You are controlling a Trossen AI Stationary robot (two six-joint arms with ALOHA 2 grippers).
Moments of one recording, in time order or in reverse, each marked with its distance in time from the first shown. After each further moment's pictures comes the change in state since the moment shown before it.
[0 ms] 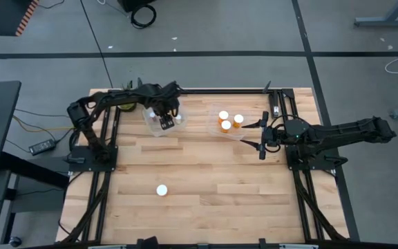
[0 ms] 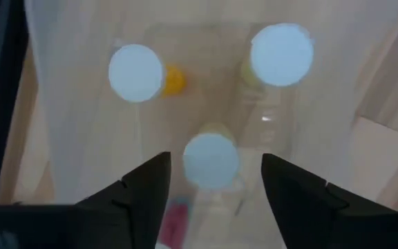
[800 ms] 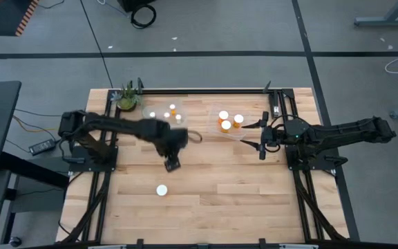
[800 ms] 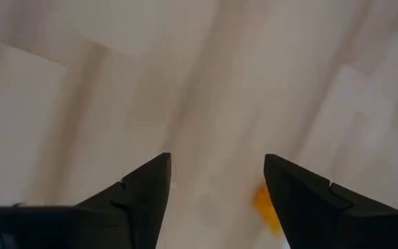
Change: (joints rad) left arm -0.564 -0.119 0.000 -0.098 0.235 -0.640; right arm 0.000 0.000 0.000 -0.010 0.000 0.010
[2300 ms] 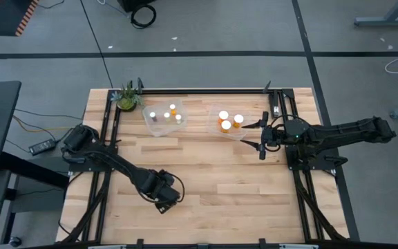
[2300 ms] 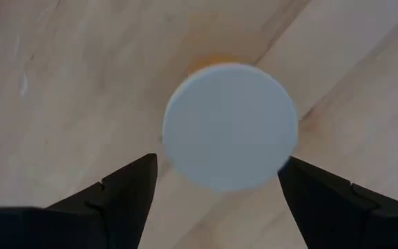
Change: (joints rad) left arm -0.521 0.164 0.000 -0.042 -0.105 -0.737; right arm 0.000 0.000 0.000 0.003 0.000 0.013
